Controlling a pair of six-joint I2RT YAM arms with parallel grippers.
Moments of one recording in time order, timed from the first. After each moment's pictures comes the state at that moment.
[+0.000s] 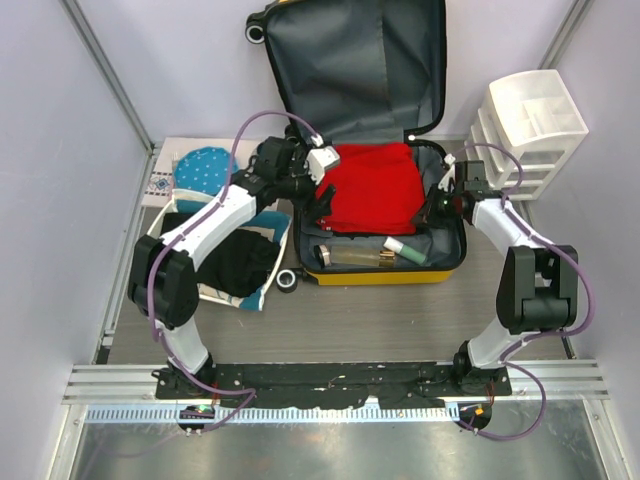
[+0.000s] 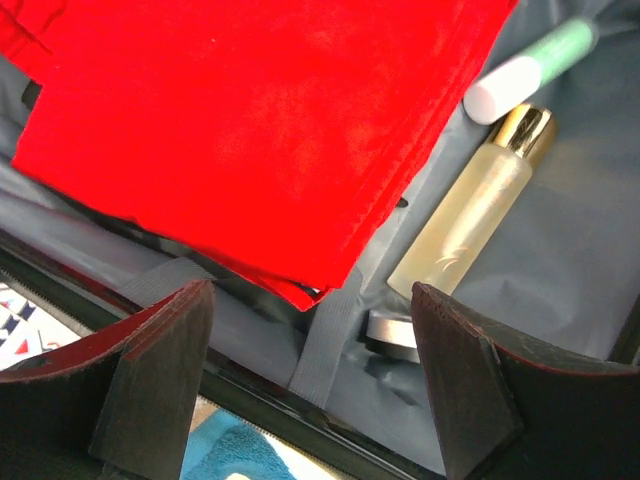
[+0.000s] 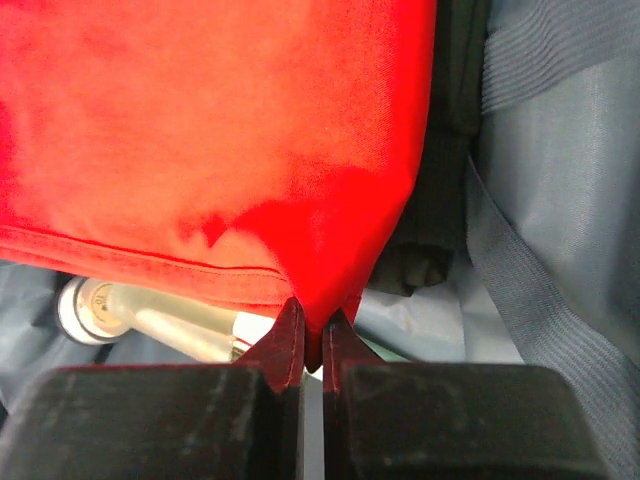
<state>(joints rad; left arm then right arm) -0.50 1.77 1.52 -0.42 0.45 0.32 0.02 1.63 1.12 -0.43 -0.39 0.29</state>
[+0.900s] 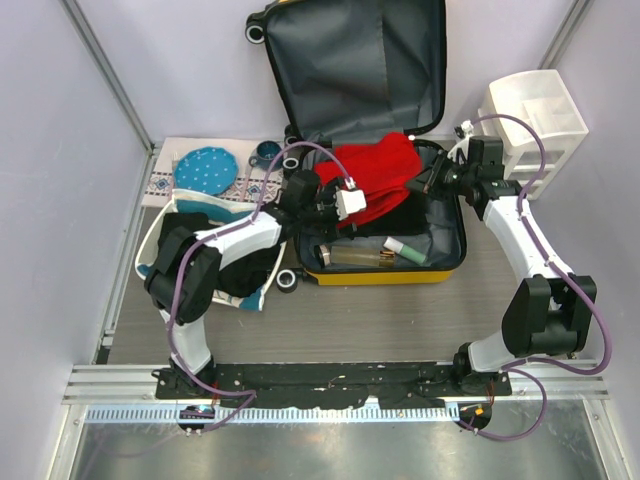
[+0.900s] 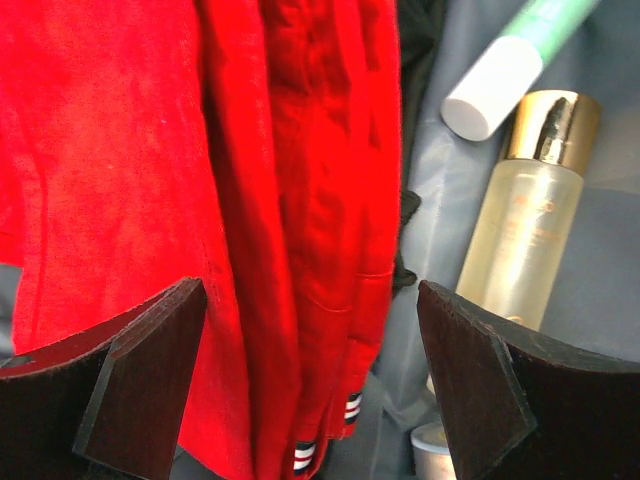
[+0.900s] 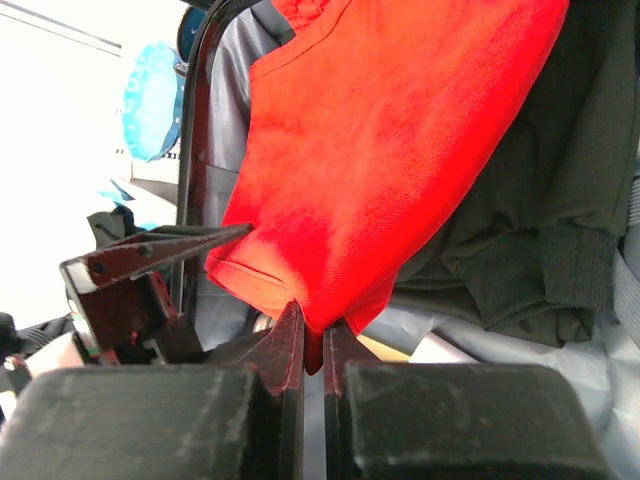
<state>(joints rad) -0.63 1.84 1.27 0.07 0.45 0.65 0.02 1.47 1.24 -0.37 -0.52 0.49</state>
